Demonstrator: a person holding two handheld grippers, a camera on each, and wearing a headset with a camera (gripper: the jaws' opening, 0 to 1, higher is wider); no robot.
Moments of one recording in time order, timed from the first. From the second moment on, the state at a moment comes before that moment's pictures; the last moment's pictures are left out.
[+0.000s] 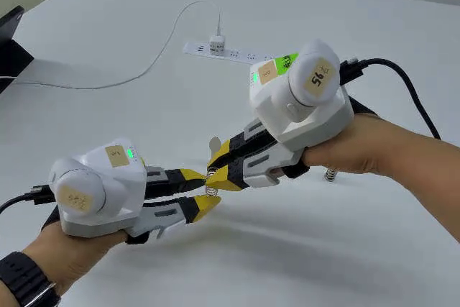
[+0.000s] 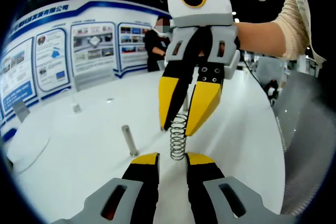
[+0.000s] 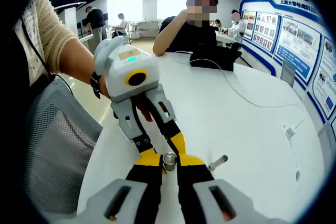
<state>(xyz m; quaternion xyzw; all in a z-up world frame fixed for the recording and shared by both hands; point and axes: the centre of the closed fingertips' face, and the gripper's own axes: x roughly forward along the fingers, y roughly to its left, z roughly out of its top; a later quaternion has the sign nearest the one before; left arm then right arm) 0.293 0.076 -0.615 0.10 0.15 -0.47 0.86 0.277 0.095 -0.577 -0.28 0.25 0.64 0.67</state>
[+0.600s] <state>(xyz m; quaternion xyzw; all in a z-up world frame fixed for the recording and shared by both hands) 0.300 0.092 -0.616 0.09 0.16 -0.44 0.88 0.306 0.088 -0.558 -0.27 0.23 0.61 0.71</state>
